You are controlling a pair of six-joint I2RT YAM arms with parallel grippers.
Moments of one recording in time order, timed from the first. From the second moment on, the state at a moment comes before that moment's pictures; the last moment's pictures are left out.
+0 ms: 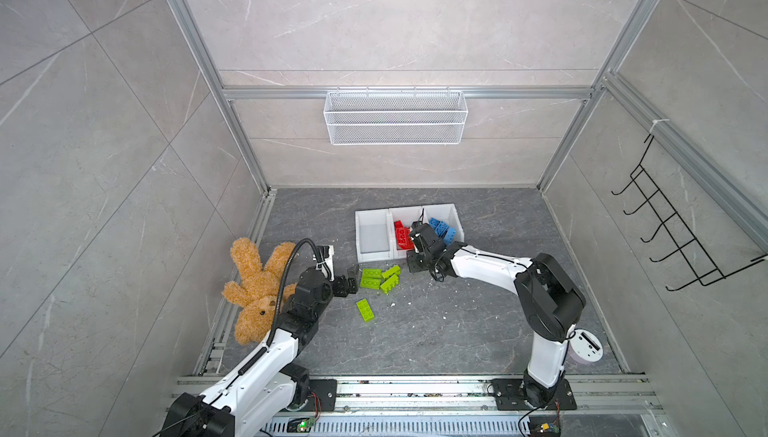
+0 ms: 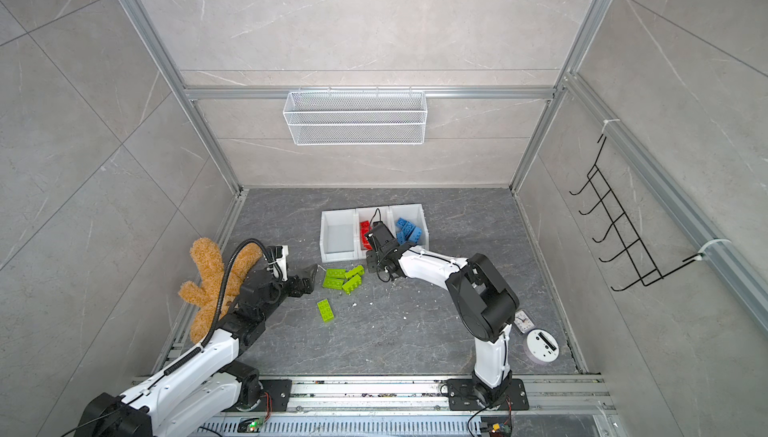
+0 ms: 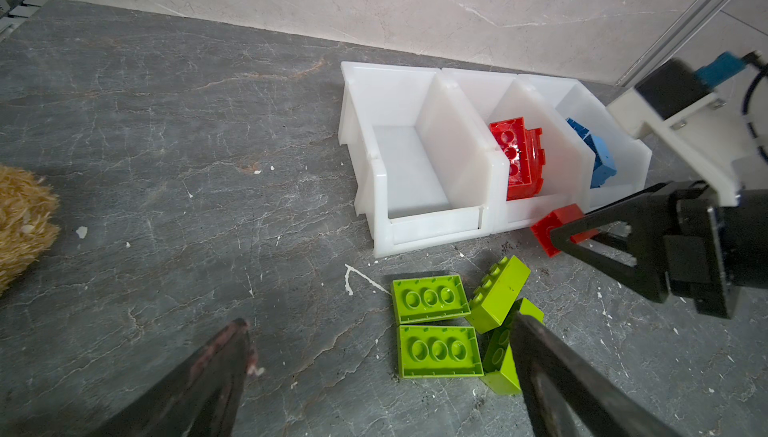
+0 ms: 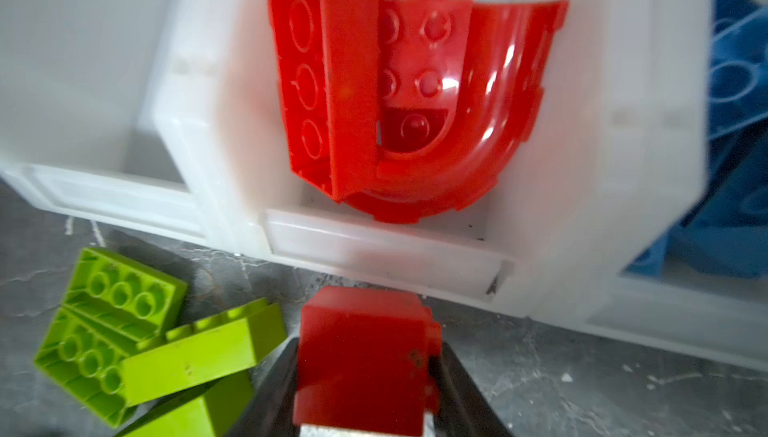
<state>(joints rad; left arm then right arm) -0.38 0.90 0.32 0.19 -0.04 -0.26 0.70 1.87 1.25 -0.30 0.13 0.39</state>
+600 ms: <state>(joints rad) -0.38 0.90 0.32 0.19 -0.04 -0.26 0.60 2.09 1.64 -0.35 0.07 0.32</state>
